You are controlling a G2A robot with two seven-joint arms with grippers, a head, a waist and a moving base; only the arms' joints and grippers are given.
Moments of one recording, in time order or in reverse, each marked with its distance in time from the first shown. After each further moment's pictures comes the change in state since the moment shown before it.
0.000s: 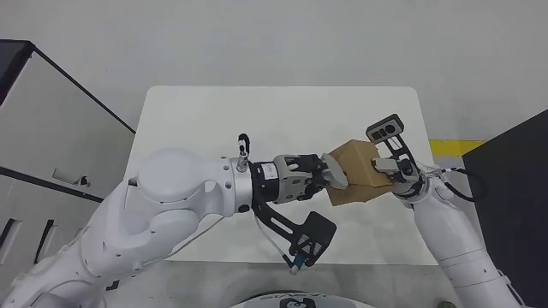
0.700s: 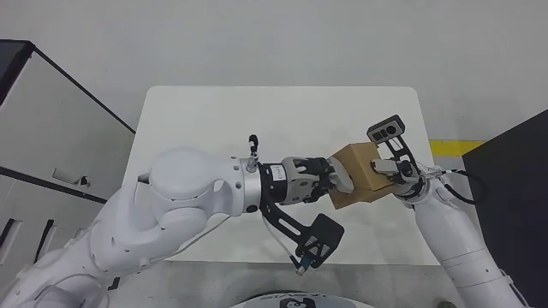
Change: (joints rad) left arm -0.038 -0.014 0.050 0.026 -0.005 -0.009 -0.003; right arm 0.003 0.019 -0.016 0.006 0.010 -0.037 0.000
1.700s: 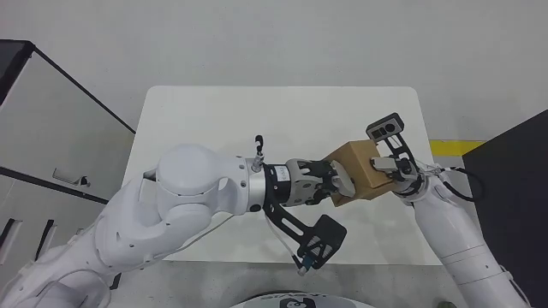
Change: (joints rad) left arm -0.022 -0.010 0.022 0.023 -0.017 -0.021 0.007; right arm 0.028 0.012 -0.029 0.020 0.018 -0.016 0.000
